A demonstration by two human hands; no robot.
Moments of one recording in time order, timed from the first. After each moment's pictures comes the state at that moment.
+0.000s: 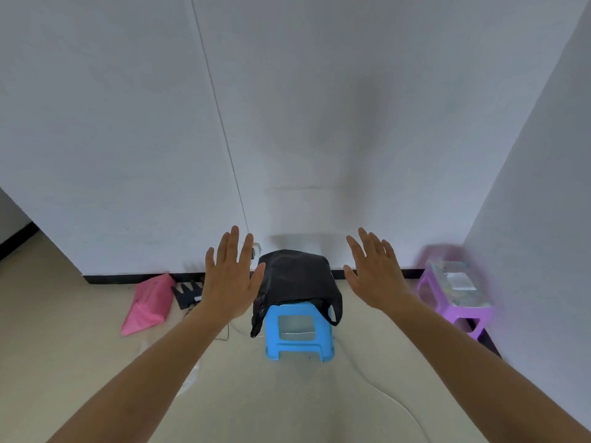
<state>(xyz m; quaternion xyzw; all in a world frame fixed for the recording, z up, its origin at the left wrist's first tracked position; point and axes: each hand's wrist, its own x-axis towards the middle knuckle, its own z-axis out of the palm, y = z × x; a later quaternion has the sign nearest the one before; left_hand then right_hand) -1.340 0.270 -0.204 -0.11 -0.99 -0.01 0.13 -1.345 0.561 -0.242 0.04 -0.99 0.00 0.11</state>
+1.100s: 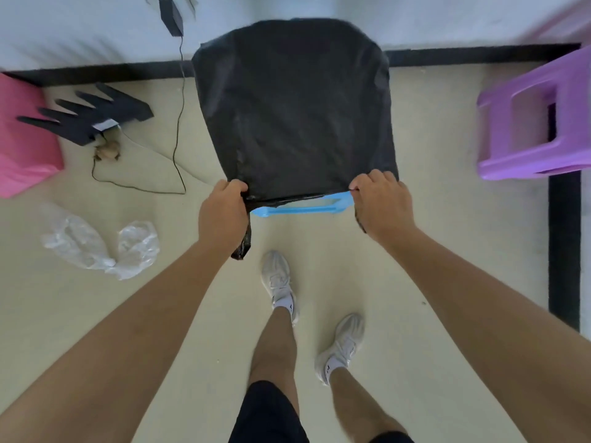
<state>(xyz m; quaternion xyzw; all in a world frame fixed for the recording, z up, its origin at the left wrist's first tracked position) -1.682 0.225 -0.720 -0.02 -0.97 -0.19 -0.18 -1.643 0.492 -0.721 -0.05 -0.98 0.05 -0.17</state>
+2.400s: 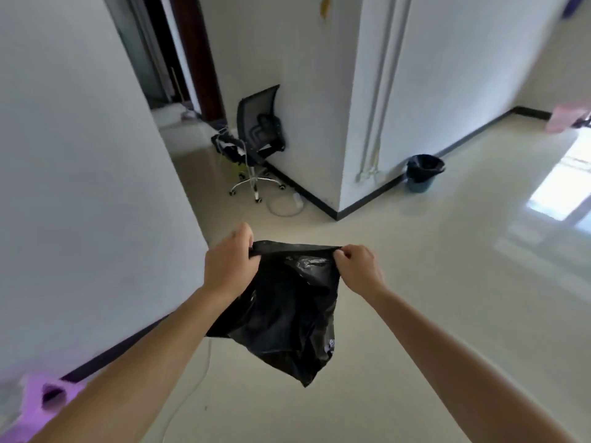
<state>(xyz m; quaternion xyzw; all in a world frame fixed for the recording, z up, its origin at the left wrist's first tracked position) -1.029 0.519 -0.191 -0.91 -0.32 -0.25 -0.09 -0.838 0.358 -0.232 -0.88 -0.30 0.12 0.35</state>
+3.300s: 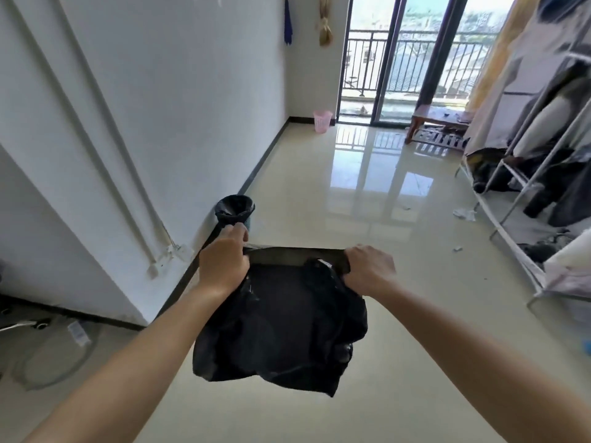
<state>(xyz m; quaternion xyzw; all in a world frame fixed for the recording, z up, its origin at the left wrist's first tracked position) -0.175 0.420 -0.188 -0.97 0.00 -0.21 -0.14 -0.148 0.143 -0.185 -0.99 -0.10 0.03 0.04</state>
